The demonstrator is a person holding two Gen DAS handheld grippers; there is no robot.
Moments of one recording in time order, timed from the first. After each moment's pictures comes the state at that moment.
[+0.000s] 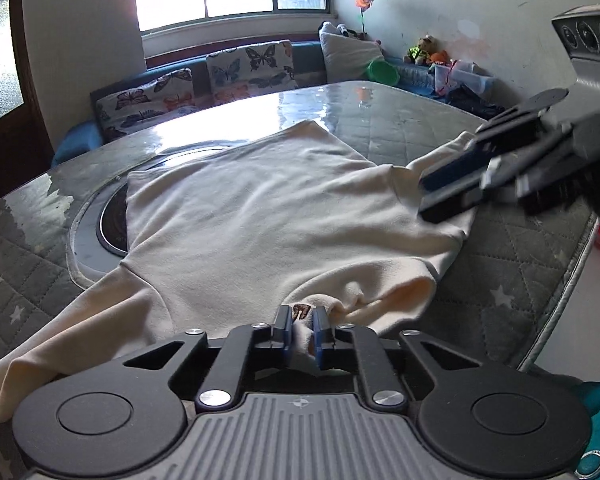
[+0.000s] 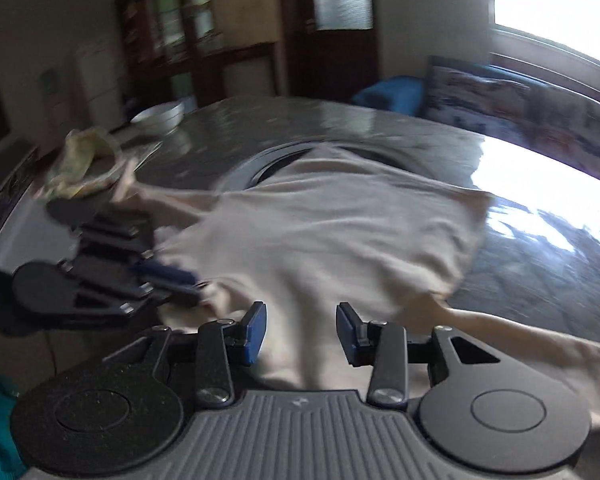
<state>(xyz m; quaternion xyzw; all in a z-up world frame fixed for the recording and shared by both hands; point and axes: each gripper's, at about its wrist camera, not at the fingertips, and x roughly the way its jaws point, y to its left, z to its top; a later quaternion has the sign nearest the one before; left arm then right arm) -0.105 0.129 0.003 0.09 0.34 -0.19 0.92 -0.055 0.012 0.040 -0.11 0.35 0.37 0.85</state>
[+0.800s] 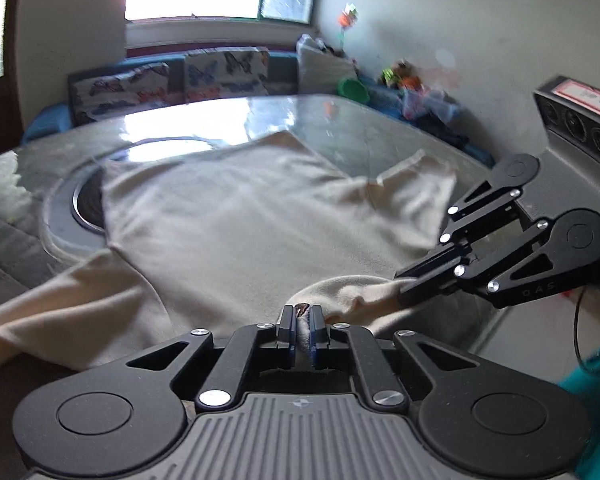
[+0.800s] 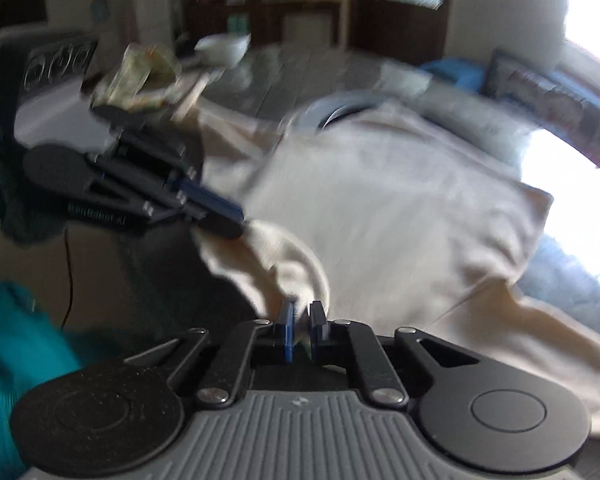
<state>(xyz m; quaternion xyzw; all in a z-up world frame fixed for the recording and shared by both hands) -0.120 0.152 0.002 0.04 0.35 -0.26 0.90 -0.089 0.023 0.024 -0.19 0.39 0.41 0.80</state>
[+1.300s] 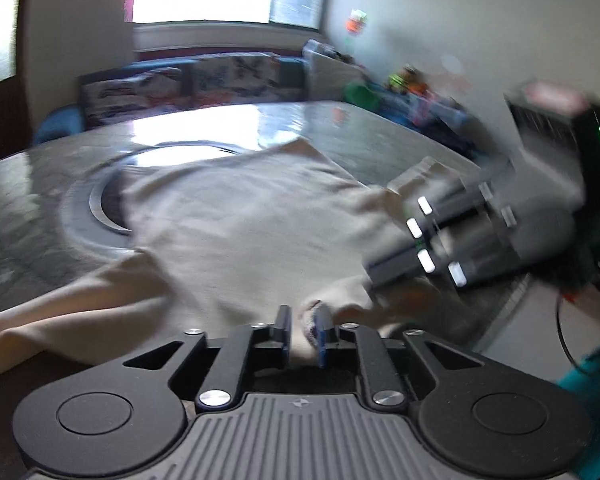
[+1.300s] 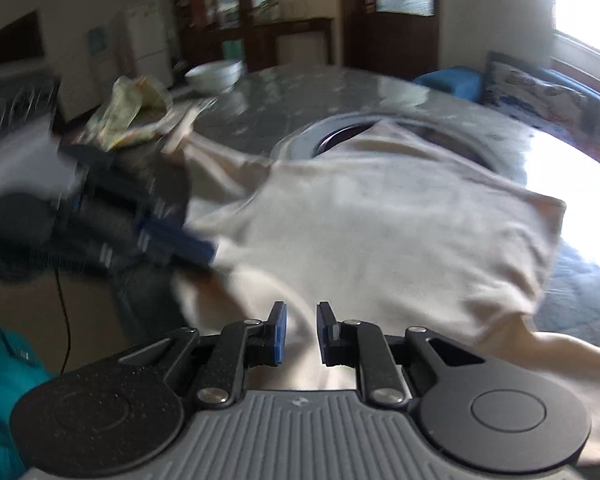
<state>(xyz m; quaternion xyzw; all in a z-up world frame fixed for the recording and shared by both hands) -0.117 0.181 0.013 0.01 0.33 -0.22 0.92 -0.063 0.038 0.018 -0.15 0.37 0.43 0.81</state>
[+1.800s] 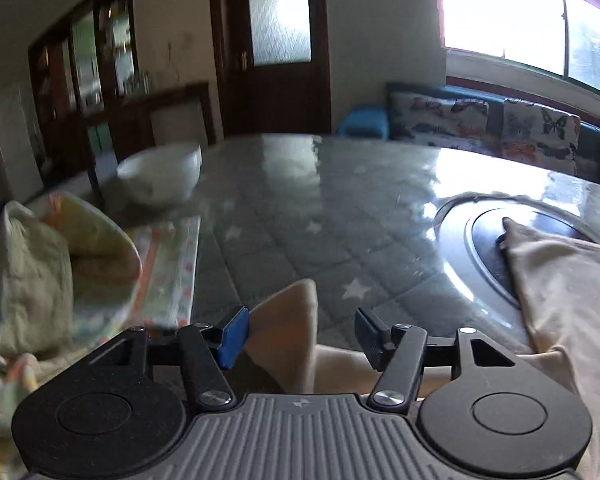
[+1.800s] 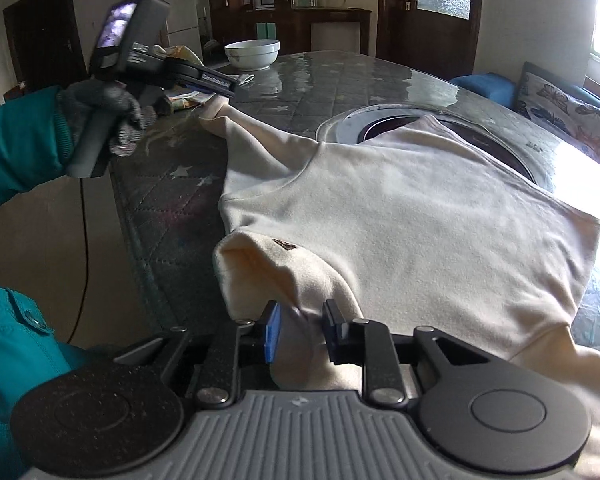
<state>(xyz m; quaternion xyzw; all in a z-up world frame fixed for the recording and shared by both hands) -0.048 0.313 0.002 -0.04 0.31 0.22 0.93 -0.079 0.052 0.013 -0.18 0.36 0.45 0.80</state>
